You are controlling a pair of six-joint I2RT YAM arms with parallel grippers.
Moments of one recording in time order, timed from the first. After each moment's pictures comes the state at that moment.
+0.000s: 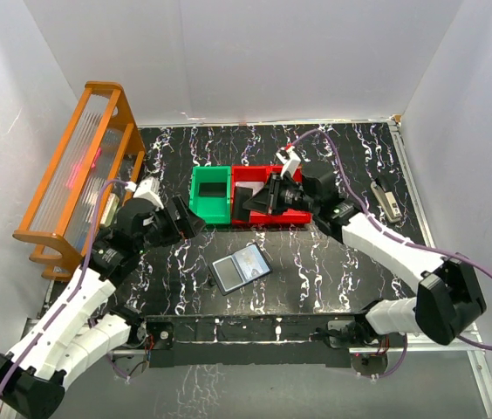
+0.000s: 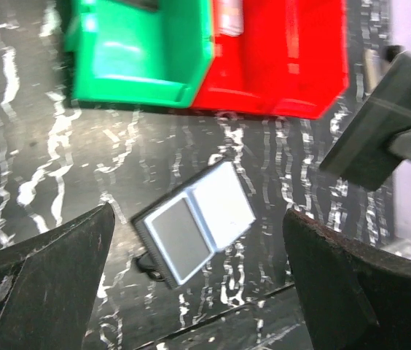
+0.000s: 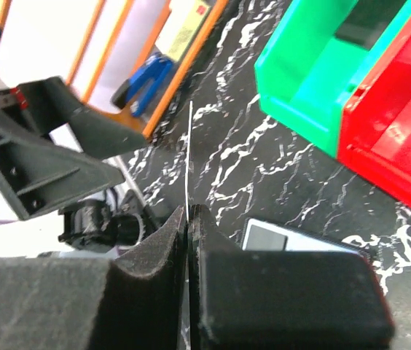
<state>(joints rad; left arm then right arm) -0.49 0.79 0.74 -0.49 0.05 -0.71 0.57 1.29 0.89 0.11 -0.53 0.71</state>
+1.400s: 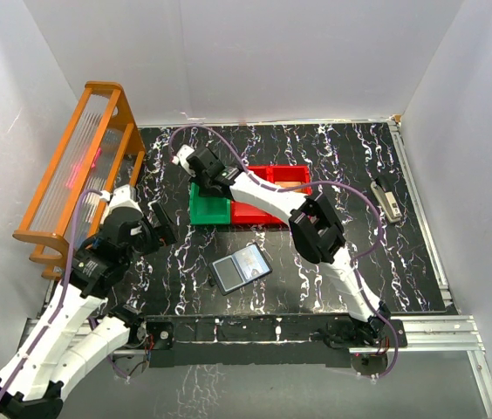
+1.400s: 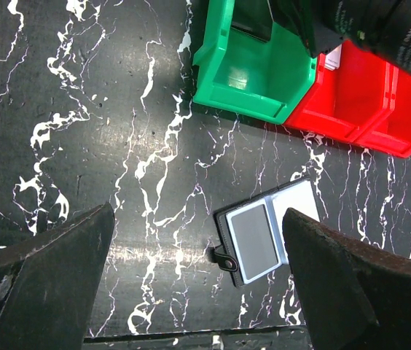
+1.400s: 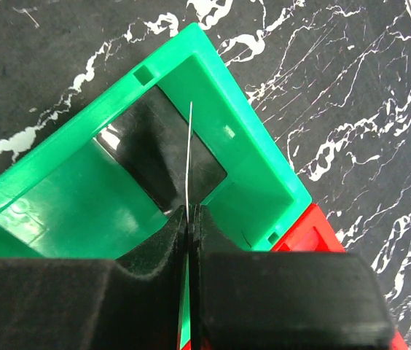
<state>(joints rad) -0.49 0.68 0.83 -0.82 -0.27 -0.67 0.83 2.34 2.08 -0.50 0.29 -0.28</state>
